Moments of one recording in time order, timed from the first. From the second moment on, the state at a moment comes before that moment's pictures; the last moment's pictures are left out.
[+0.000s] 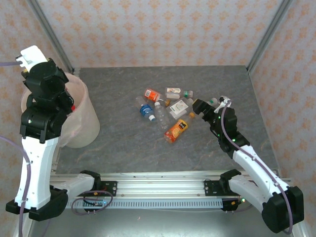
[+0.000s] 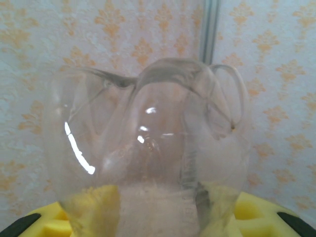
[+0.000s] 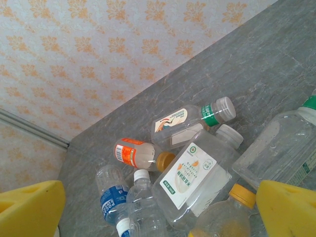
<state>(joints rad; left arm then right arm) -0.16 1.10 1.75 -0.74 -0.94 -0.08 0.34 0.88 0.57 0.03 0.03 0.74</state>
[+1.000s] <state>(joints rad) 0.48 1.09 1.30 -0.57 -0.60 -0.11 0.34 0.92 0.59 0.04 0.02 0.75</state>
